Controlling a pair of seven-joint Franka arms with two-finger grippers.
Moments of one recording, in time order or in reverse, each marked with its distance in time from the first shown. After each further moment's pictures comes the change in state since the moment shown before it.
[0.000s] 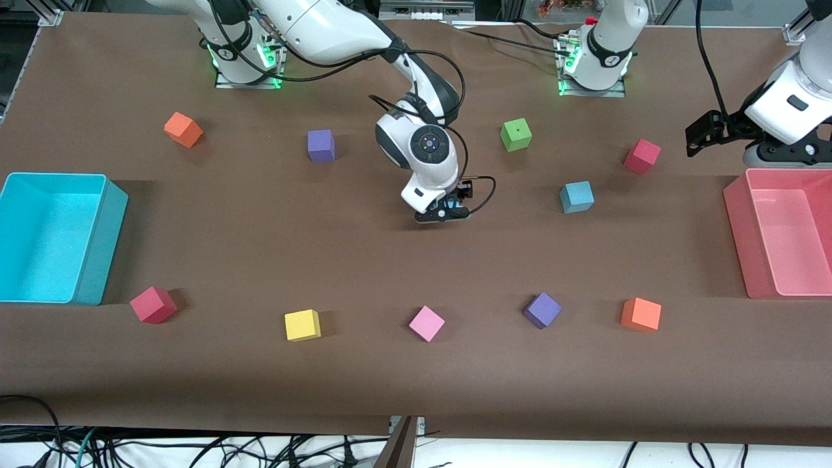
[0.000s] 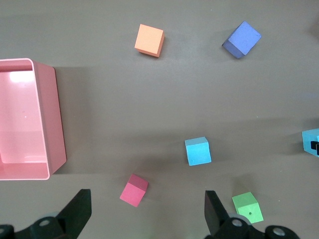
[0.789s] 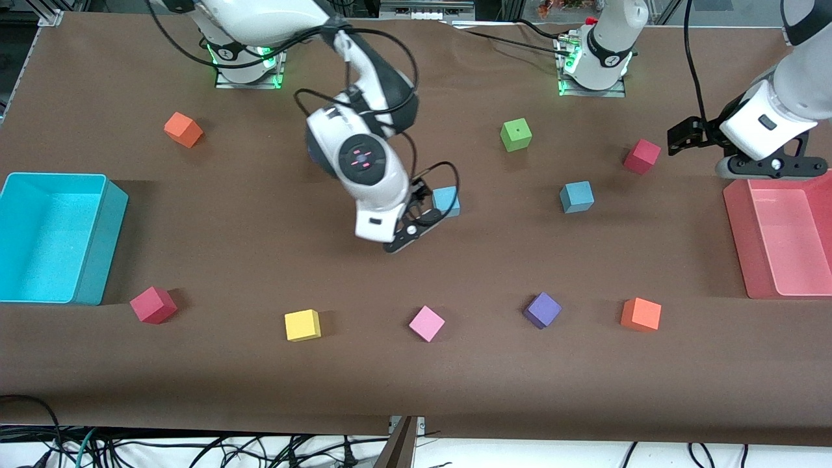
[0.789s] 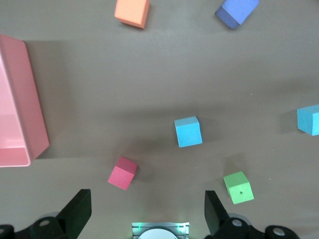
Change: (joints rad) left arm -0.008 0.055 -0.004 -0.007 -0.051 -0.067 0.000; right arm -0.227 -0.141 -0.023 0.169 0.016 -0.402 -0.835
